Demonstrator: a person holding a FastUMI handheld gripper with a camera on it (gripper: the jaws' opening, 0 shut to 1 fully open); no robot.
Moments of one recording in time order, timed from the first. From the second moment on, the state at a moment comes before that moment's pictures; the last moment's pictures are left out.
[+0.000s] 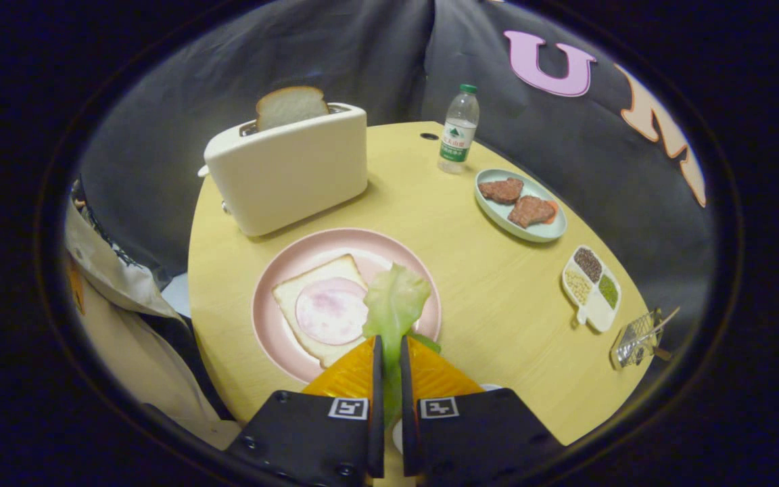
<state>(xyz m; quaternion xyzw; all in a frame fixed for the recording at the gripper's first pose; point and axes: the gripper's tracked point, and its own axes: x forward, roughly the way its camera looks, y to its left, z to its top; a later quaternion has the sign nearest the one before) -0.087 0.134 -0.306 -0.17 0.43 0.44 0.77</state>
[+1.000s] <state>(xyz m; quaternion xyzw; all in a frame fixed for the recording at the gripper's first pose) -0.117 0.221 -0.335 -0.23 0.43 0.50 0.72</state>
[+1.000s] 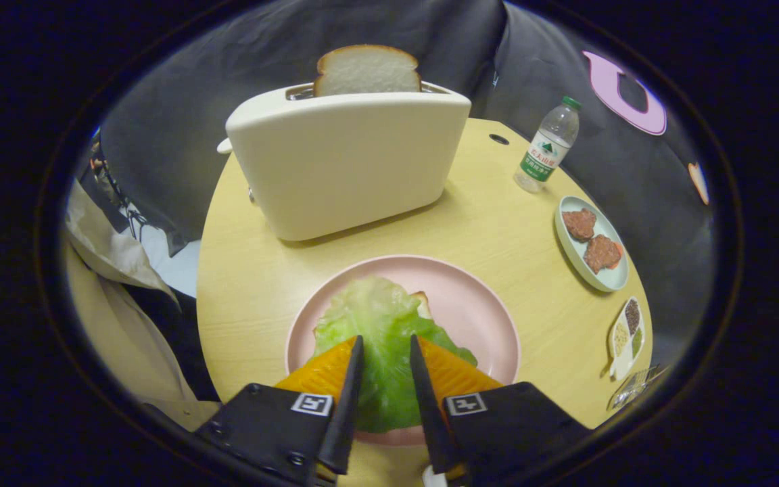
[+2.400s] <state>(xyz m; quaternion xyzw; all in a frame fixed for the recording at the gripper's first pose) -0.043 0.413 -0.188 -0.11 0.38 0.42 0.81</state>
